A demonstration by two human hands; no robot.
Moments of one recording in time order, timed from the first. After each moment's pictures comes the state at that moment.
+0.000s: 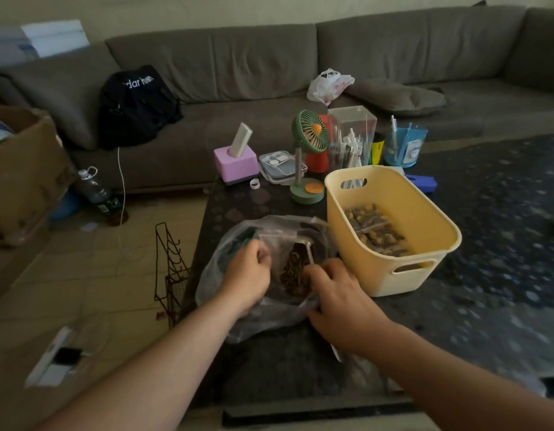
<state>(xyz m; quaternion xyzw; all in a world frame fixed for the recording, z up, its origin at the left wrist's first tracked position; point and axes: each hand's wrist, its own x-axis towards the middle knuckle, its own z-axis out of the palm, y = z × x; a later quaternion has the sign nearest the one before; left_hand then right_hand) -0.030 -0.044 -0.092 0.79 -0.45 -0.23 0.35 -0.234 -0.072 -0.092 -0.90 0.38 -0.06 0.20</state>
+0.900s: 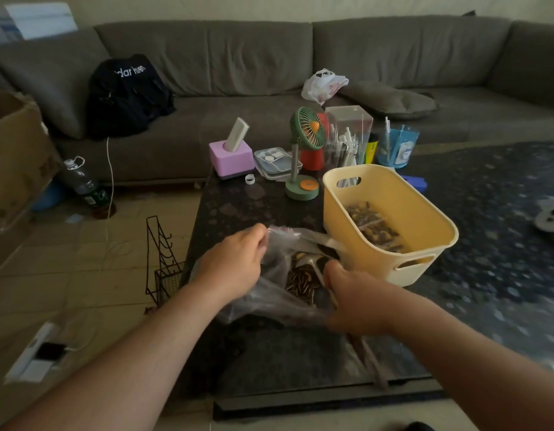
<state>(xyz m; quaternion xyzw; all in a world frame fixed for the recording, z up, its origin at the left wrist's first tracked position) -0.014 -0.020 -0.059 0.75 -0.63 -0.07 0.19 -0.248 -0.072 -0.023 -0.86 0.42 0.15 0.25</state>
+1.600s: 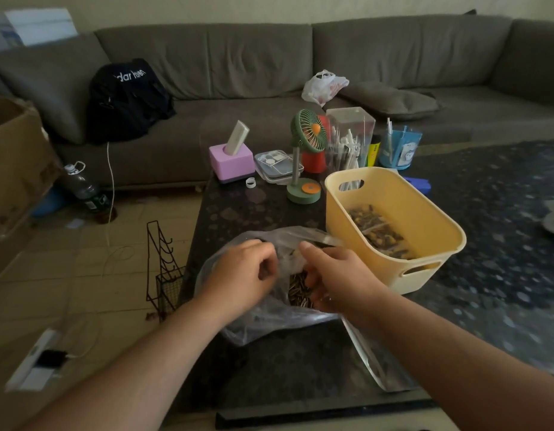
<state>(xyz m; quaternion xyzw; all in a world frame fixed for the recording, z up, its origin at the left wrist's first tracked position) -0.023 -0.012 -0.061 0.69 -0.68 -0.06 0.26 -0.211 -0.073 -0.030 -0.55 0.51 -0.20 0.63</state>
